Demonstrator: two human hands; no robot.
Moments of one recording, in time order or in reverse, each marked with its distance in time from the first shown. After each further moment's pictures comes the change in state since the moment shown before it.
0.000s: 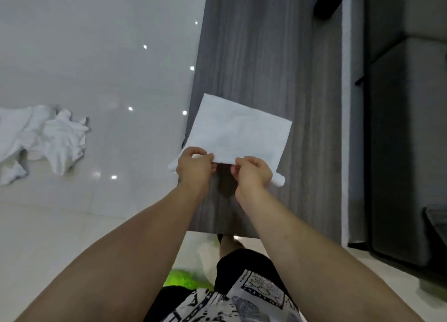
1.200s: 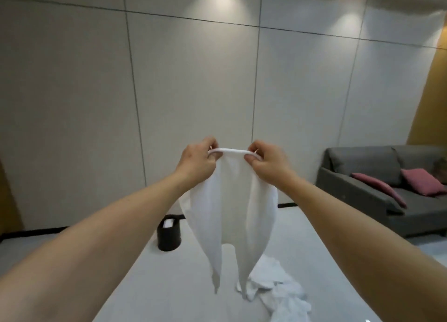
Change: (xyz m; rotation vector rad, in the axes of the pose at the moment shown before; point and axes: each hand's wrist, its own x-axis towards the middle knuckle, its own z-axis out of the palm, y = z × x) left_hand -0.344 0.112 -0.829 0.410 1.268 0.834; right_hand -0.797 0.173 0.209 -0.657 -1.733 -1.938
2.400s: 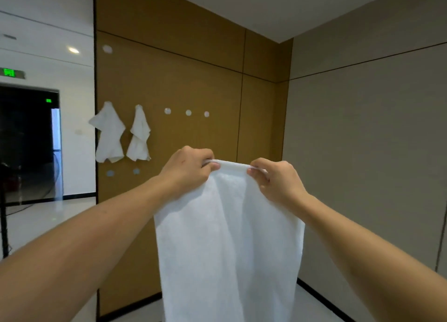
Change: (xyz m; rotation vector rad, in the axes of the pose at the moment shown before) left_hand -0.041 -0.375 -0.523 0.983 0.487 -0.586; right_hand 0.229 -0.520 0.505 0.648 -0.184 -1.045
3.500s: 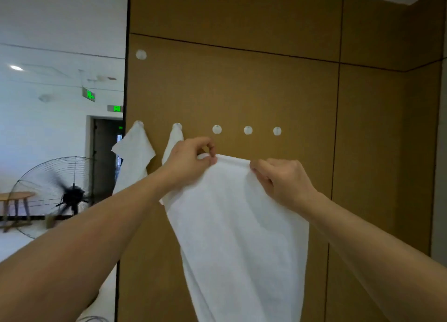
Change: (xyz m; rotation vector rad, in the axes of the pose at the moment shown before) left_hand 0.382 -0.343 0.186 0.071 0.202 -0.226; right_hand 0.409 0.230 0.446 0.120 0.165 -0.583
